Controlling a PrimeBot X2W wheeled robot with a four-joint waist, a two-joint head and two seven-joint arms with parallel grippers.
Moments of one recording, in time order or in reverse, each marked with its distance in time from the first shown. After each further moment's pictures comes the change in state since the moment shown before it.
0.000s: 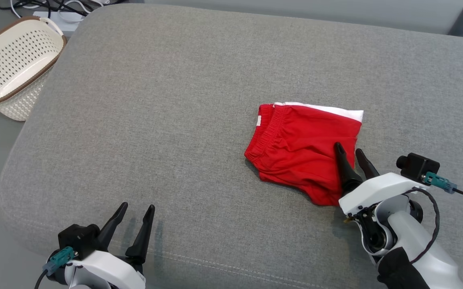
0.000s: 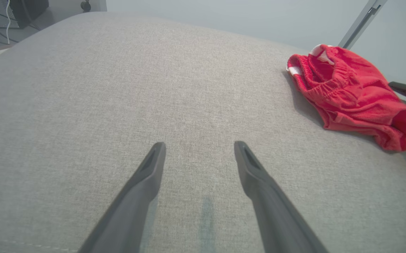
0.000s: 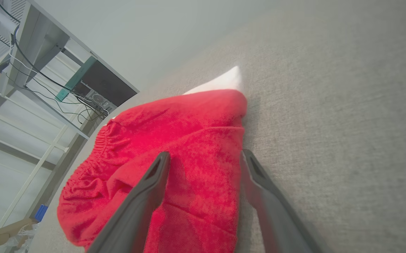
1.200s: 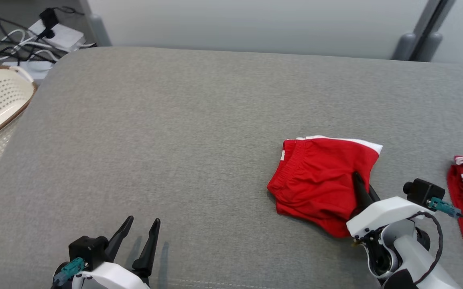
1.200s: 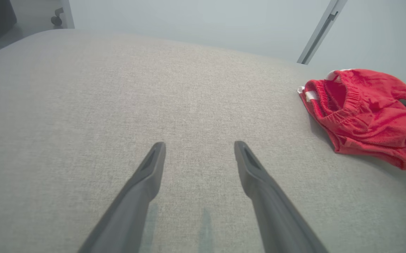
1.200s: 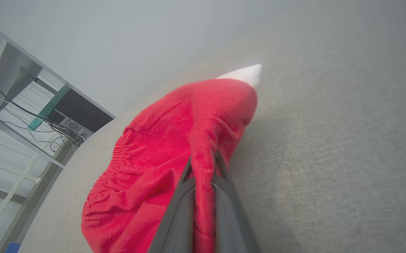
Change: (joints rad) left arm 0.030 -0.039 0.013 0.041 0.045 0.000 0.000; right arm 0.074 0.005 -0.050 0.041 -0.002 -0.001 -0.007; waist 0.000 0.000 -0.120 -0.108
